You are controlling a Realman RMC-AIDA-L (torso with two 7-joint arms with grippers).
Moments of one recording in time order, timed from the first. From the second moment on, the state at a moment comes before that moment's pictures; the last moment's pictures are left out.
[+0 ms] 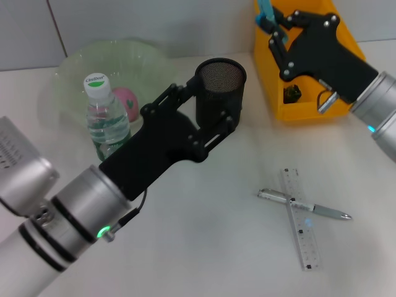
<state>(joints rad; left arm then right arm) -0.18 -2.00 2.28 1.02 0.01 0.87 -0.56 0.64 2.09 -0.43 -0.20 -1.47 -1.49 0.12</state>
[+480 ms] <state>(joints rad) -0.10 -2.00 2.23 1.07 0.15 0.87 -0.72 0.66 2.09 -0.43 -0.30 -1.46 -1.48 -0.21</state>
